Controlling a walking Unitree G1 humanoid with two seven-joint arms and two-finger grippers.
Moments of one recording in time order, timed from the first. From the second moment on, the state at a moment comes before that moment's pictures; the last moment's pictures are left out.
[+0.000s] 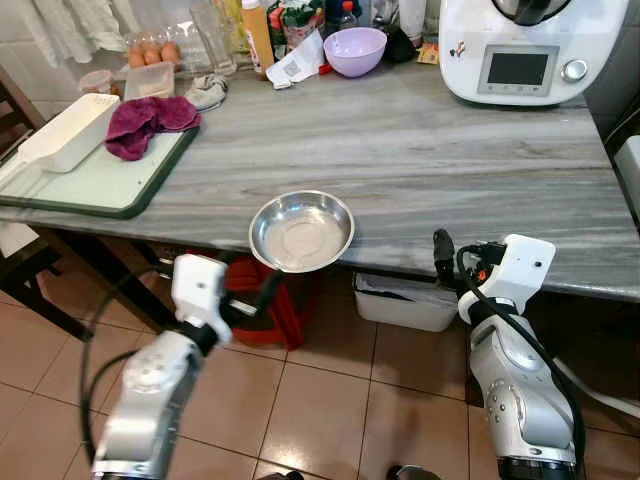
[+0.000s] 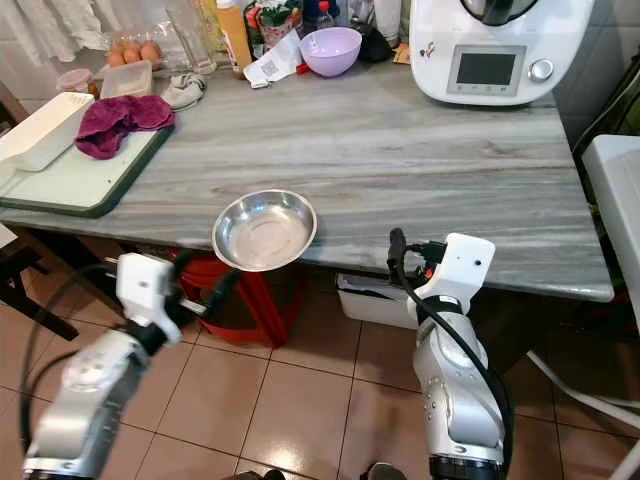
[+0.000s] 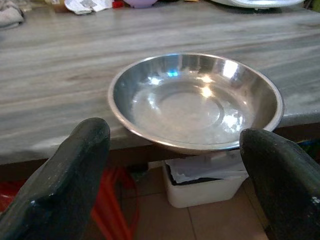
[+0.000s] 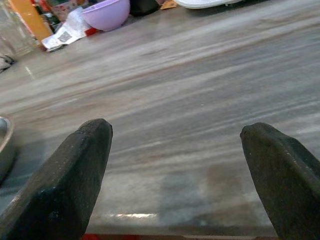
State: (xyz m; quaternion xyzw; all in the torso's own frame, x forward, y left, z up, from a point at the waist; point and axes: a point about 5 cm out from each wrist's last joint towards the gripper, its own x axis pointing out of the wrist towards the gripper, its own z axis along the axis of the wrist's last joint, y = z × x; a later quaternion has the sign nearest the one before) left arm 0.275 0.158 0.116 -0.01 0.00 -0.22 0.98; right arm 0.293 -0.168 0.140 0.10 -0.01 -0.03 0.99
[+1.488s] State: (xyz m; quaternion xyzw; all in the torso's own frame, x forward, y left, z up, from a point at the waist) left arm 0.304 0.114 0.093 0.00 0.02 -0.28 0.96; right arm 0.276 -0.133 0.135 0.13 0.02 0.11 0.98
